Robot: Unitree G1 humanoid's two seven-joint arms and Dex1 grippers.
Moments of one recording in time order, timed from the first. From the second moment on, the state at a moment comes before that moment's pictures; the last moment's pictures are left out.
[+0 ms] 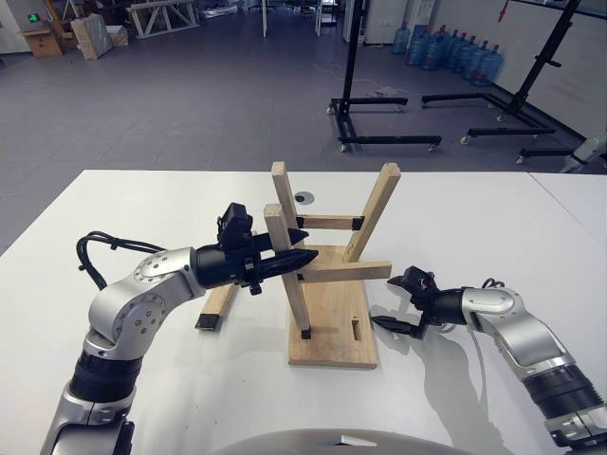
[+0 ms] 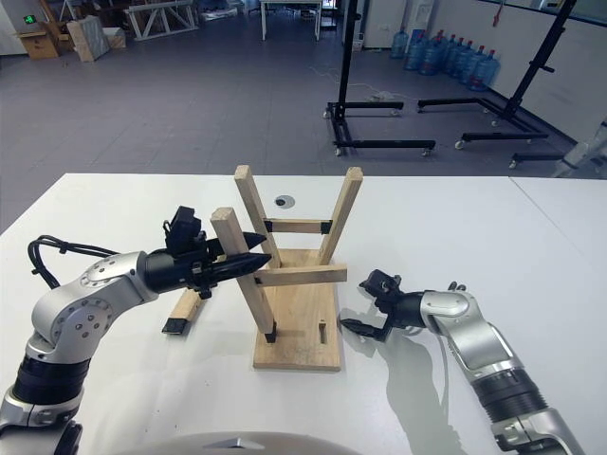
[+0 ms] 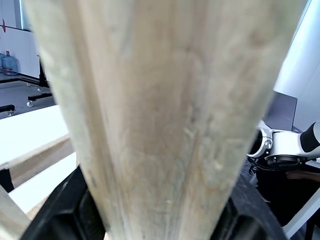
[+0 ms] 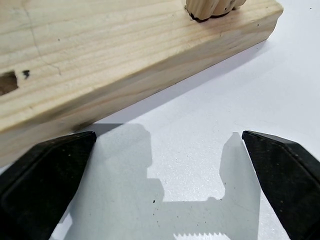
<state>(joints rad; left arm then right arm) -0.24 0.49 -0.05 -0.42 -0.83 0.72 -0.82 -0.10 -0.72 0.18 0.02 0.18 0.41 0.93</state>
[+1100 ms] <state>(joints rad) -0.19 0.59 -0.33 -0.36 -0.50 0.15 -0.94 -0.07 -0.71 0.18 -0.03 0.18 0.43 0.89</state>
